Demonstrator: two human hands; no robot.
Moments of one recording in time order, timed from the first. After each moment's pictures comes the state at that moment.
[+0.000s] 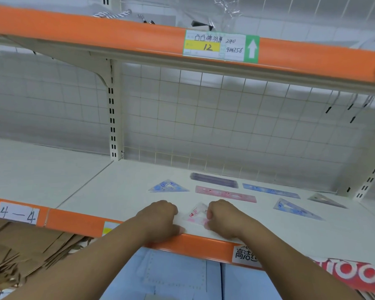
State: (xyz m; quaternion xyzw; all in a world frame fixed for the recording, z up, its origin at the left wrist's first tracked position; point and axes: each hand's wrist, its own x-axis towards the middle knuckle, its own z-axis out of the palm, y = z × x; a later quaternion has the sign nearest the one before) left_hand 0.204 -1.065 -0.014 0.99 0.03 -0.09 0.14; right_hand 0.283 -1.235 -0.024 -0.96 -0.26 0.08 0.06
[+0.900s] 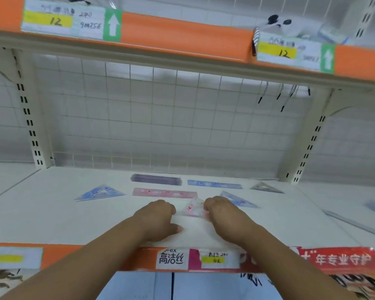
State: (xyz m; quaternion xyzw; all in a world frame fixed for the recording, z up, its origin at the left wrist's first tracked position) left_hand 0.275 -1.203 -0.016 0.99 -0.05 -0.10 0.10; right_hand 0.321 -1.394 -0.036 -0.96 -0.26 -0.04 0.03
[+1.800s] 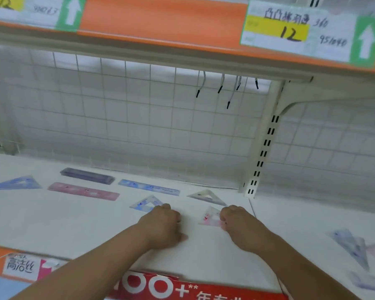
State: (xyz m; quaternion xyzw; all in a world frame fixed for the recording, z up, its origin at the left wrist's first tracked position) left_hand 0.367 -1.453 -0.035 0.99 0.01 -0.10 0.09; right_hand 0.442 -1.661 -0.048 -0.96 -0.28 0.00 0.03
